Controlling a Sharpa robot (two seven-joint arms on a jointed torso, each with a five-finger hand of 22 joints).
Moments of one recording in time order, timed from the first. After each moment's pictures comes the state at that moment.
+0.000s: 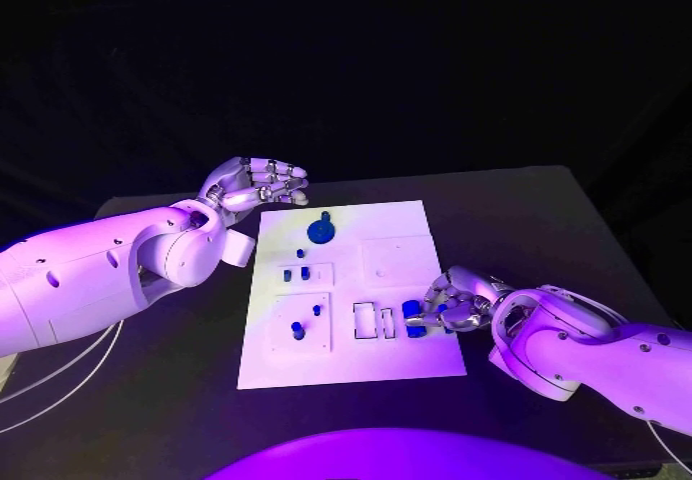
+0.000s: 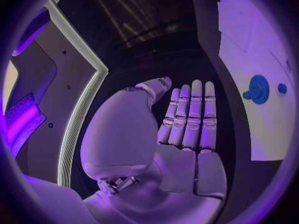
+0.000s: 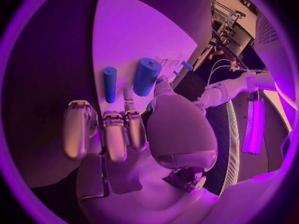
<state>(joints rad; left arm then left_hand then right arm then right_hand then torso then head) 1.17 -0.89 -0.02 1.45 -0.19 -0.19 0.40 1.41 -0.21 0.53 0.12 0.20 0.89 0.21 0.28 0.31 1.08 0.16 0.17 0.09 0.98 0.11 0.42 0.40 0.17 0.85 0.23 0.35 0.27 1.05 -0.97 -0.15 1.82 -1.29 -0.40 -0.47 1.19 -0.12 -0.11 0.30 0.06 0.95 0.11 0.38 0.44 1.46 0.03 1.51 1.31 1.46 -0.03 1.56 1.31 0.05 1.46 0.07 1.30 1.31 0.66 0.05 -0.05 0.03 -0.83</state>
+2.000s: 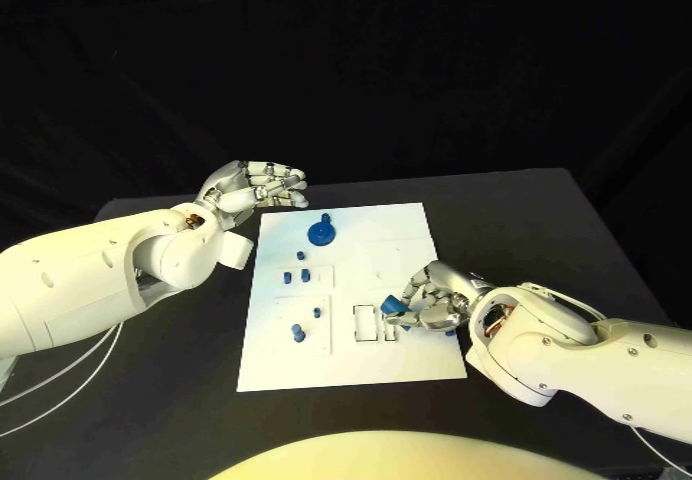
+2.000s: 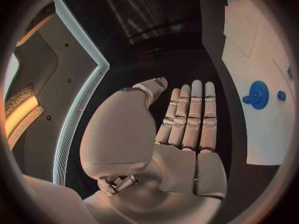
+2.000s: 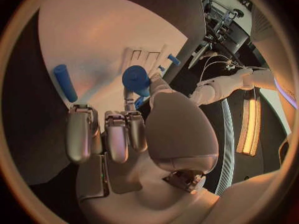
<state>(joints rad) 1.17 -0.90 -0.02 1.45 -0.13 -0.15 0.40 1.38 -0.21 0.51 0.15 0.20 0.89 0.21 0.28 0.31 1.07 0.15 0.17 0.09 0.98 0.11 0.41 0.41 0.17 0.85 0.24 0.33 0.25 1.08 -0.92 -0.15 1.91 -1.31 -0.45 -0.56 1.29 -0.10 0.08 0.29 0.06 1.00 0.10 0.43 0.43 1.47 -0.01 1.51 1.31 1.47 -0.07 1.57 1.31 0.05 1.47 0.04 1.36 1.31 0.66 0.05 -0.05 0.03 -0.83</state>
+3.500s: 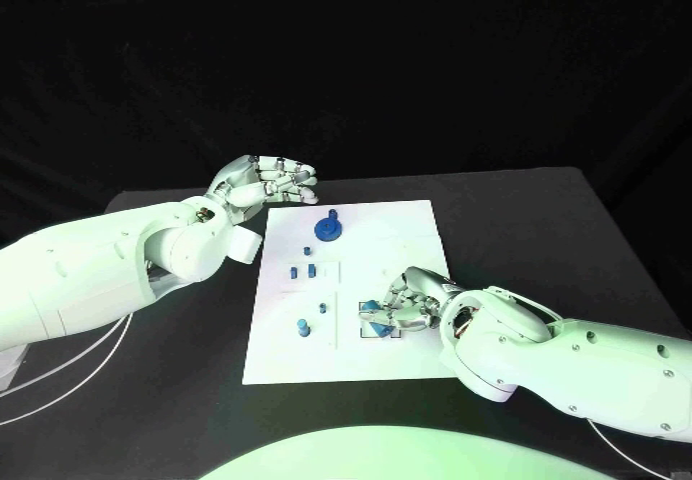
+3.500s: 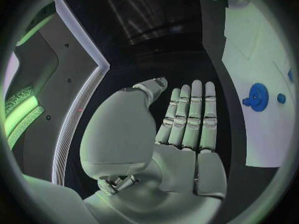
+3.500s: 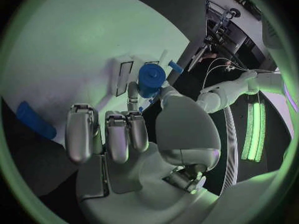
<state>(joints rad) 1.17 -0.90 -0.02 1.46 -0.13 -0.14 0.39 1.38 -0.21 0.51 0.15 0.20 0.89 0.21 0.28 0.31 1.07 0.16 0.17 0.09 0.98 0.11 0.41 0.42 0.17 0.86 0.24 0.33 0.25 1.05 -0.76 -0.15 1.79 -1.30 -0.45 -0.58 1.03 -0.12 0.07 0.29 0.06 1.05 0.05 0.52 0.45 1.47 -0.01 1.50 1.31 1.47 -0.07 1.57 1.31 0.05 1.47 0.04 1.36 1.31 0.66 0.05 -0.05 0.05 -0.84</state>
